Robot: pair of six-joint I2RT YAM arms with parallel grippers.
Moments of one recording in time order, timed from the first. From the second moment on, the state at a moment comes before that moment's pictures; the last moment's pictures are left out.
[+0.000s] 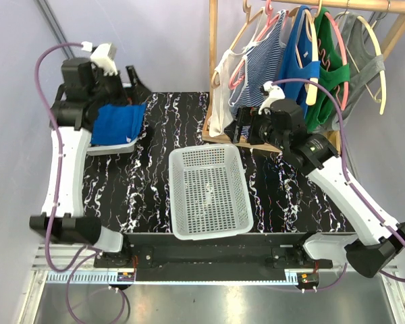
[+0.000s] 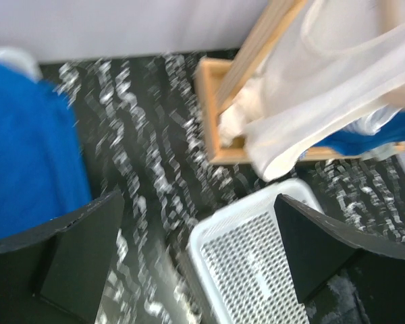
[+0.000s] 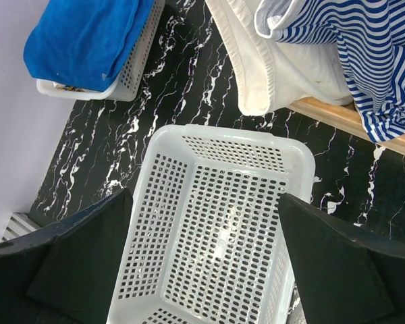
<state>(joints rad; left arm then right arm) -0.02 1.41 1.80 -0.79 0.40 -0.18 0.60 1.24 1.42 -0.57 0.01 0.47</state>
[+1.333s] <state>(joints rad) -0.49 1.96 2.34 -0.34 0.37 -0.11 0.61 0.95 1.17 -0.55 0.02 0.47</state>
